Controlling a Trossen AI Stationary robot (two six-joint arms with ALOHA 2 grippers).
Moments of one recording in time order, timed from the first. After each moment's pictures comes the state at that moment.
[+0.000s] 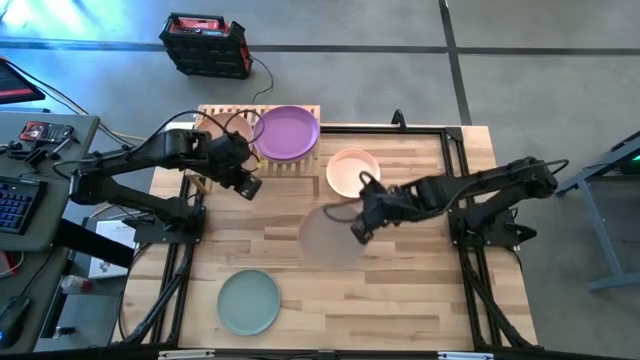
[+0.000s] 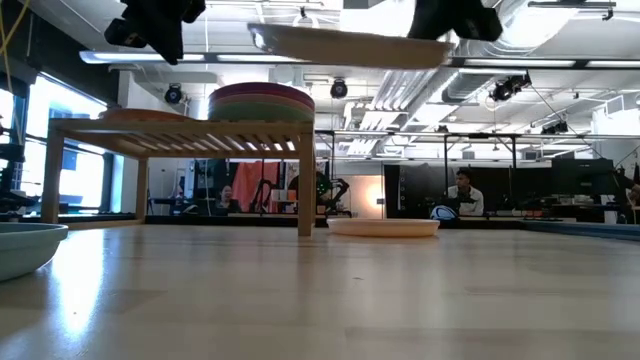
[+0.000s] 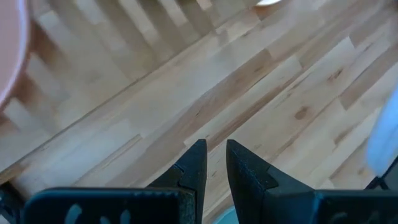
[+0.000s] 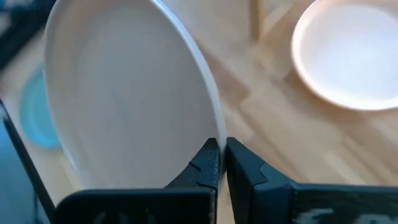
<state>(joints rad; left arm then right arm) 0.20 1.15 1.29 -1.25 -0.02 -0.77 0.22 1.47 1.38 -0.91 0.27 0.93</state>
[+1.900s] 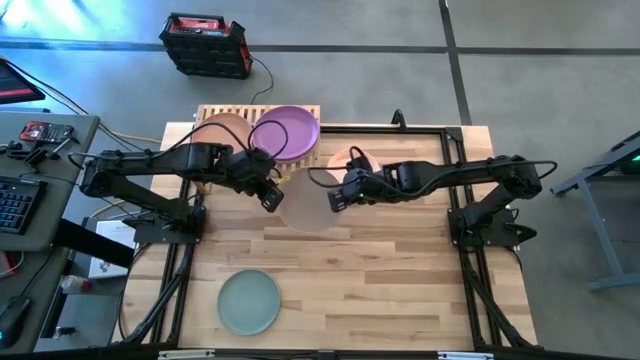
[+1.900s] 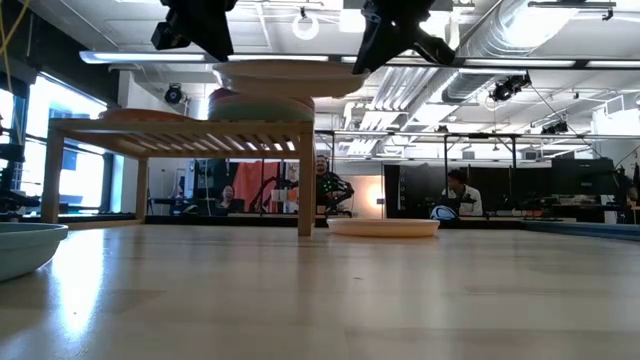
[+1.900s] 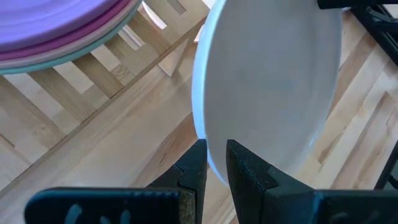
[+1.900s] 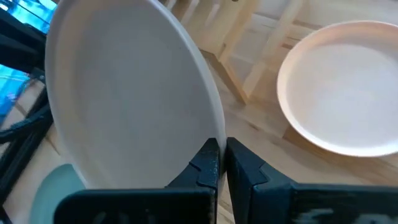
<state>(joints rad) 0.05 1.27 1.29 -0.99 -0.14 -0.73 0.05 1.59 1.44 -0.76 0.35 1.05</state>
